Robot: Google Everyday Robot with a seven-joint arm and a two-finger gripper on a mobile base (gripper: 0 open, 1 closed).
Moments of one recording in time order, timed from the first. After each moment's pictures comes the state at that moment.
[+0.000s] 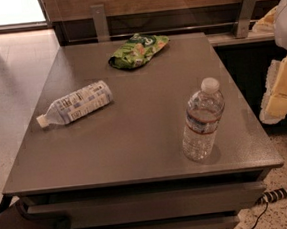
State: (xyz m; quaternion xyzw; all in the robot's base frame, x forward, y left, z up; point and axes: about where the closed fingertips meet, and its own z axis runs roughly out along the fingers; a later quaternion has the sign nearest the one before) arm 0.438 -0.214 0.985 -0.60 0.78 -0.05 0.17
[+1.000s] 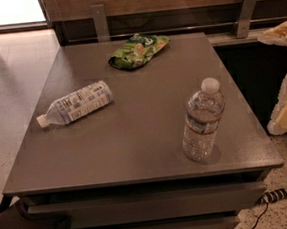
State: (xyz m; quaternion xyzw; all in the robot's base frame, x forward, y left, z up) arm 0.430 -0.225 0.968 -0.60 0.76 0.02 0.25
